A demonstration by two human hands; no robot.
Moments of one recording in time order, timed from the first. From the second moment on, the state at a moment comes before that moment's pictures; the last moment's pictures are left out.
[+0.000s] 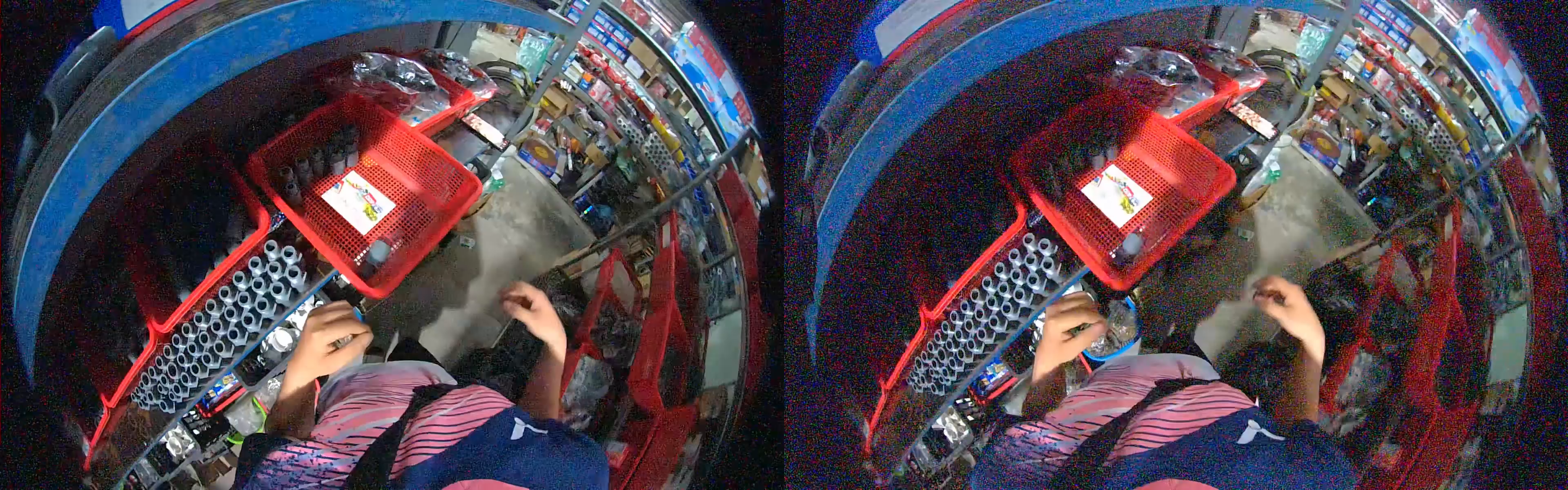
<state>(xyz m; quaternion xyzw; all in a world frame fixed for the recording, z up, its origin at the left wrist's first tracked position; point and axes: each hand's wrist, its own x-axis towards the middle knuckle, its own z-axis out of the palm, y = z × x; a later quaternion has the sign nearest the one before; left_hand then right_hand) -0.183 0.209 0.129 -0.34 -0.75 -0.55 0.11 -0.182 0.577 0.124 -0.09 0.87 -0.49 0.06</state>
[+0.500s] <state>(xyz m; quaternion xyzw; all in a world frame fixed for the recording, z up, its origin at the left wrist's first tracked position) -0.236 0.256 0.149 -0.05 -0.87 -0.41 0.28 -0.555 0.652 0.035 -0.17 0.93 -0.27 -0.17</state>
